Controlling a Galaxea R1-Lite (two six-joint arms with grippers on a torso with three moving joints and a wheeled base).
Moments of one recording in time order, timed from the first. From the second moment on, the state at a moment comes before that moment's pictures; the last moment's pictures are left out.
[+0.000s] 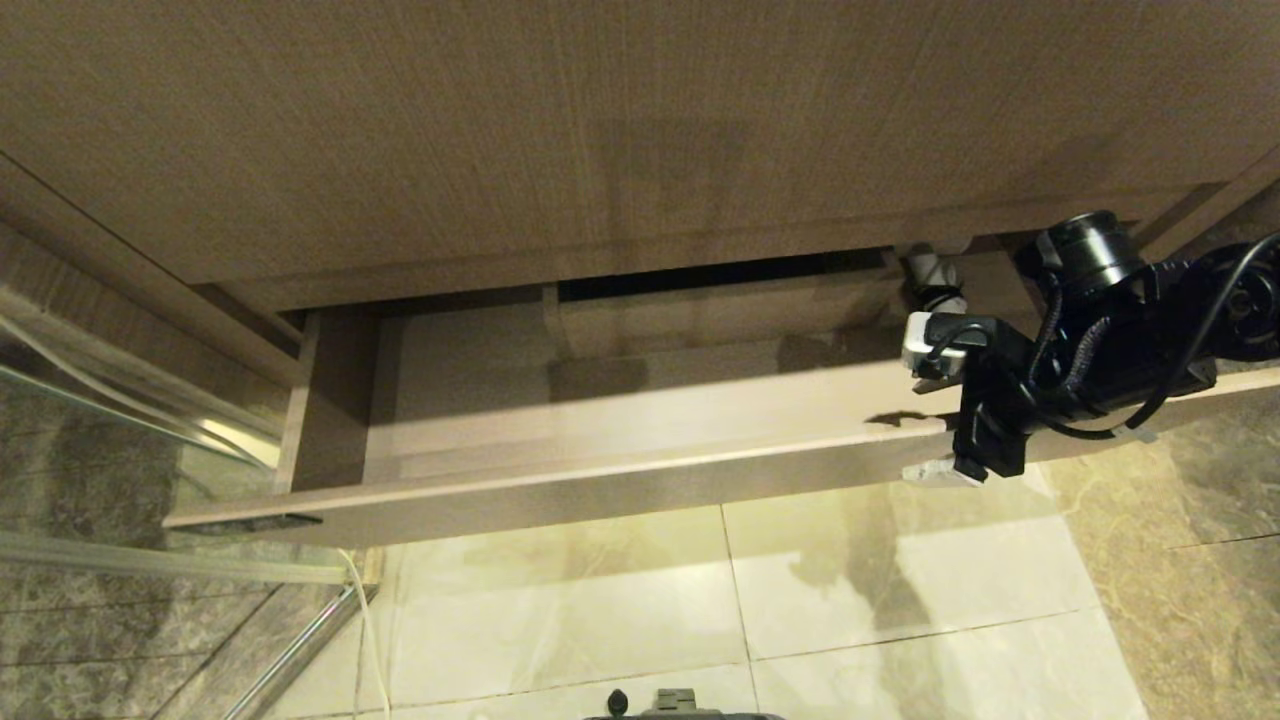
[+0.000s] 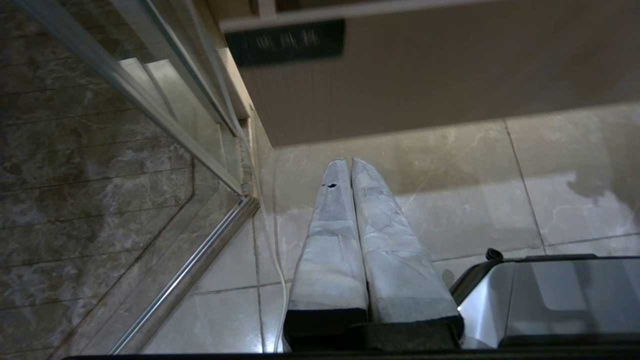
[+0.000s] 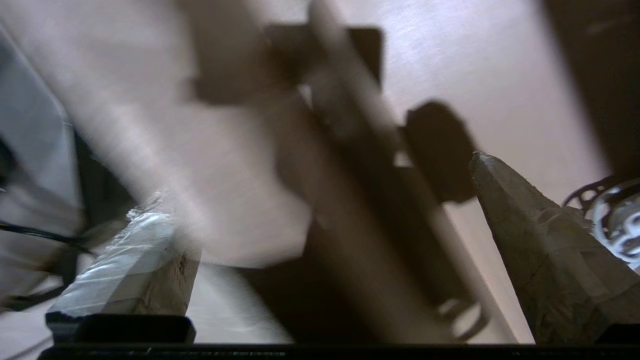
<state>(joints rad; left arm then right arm) 0.00 0.00 0.00 0.00 0.00 0.00 0.17 1.79 -1.35 0.43 0.26 -0.96</state>
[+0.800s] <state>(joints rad) 0.00 0.00 0.00 0.00 0.00 0.00 0.10 1.42 -0.98 0.44 0.32 -0.69</state>
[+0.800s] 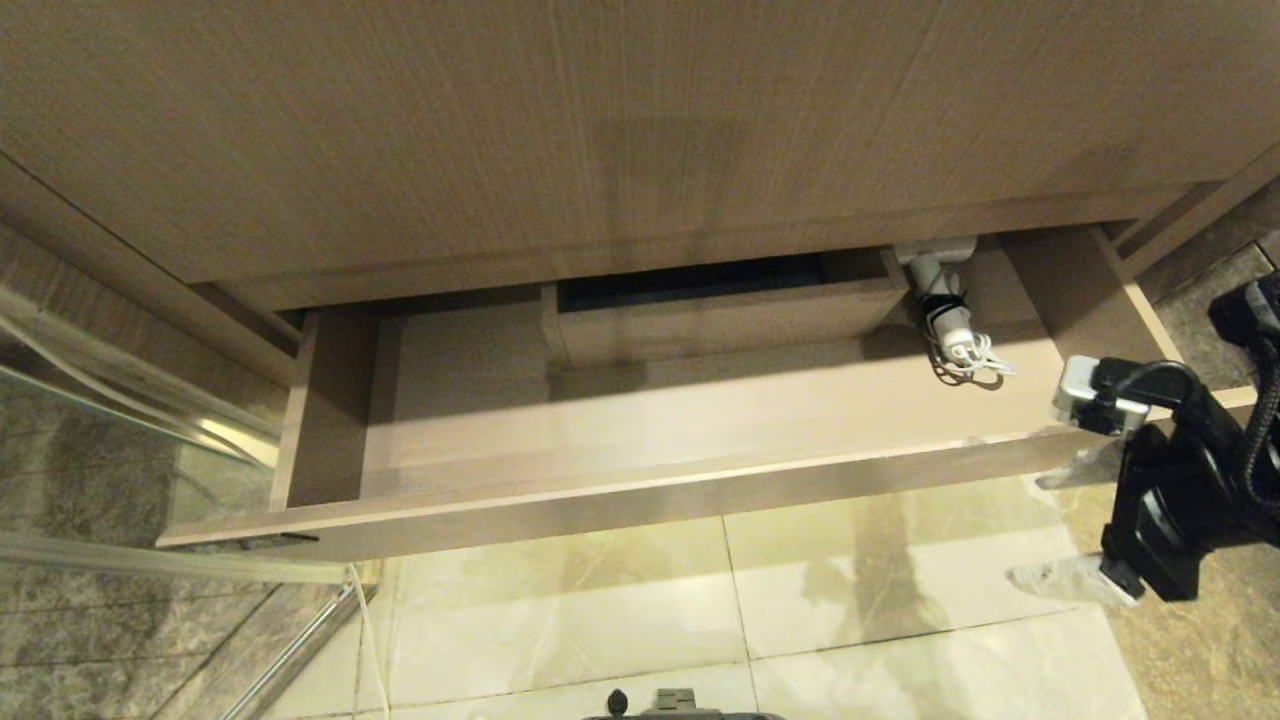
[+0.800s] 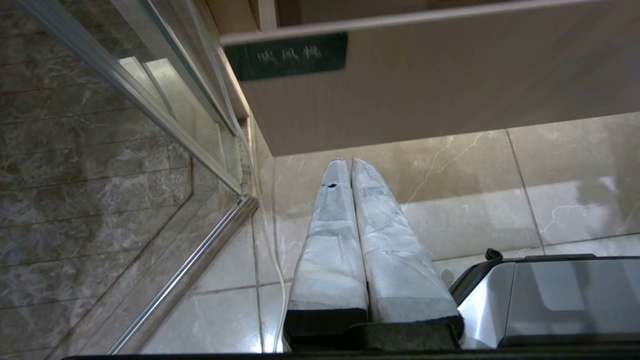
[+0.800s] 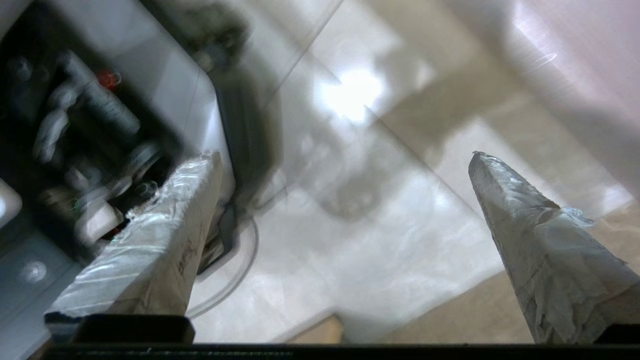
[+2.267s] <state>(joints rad) 0.00 0.00 0.00 0.00 0.00 0.00 -0.17 1.35 -1.03 0.32 0.32 -0.52</state>
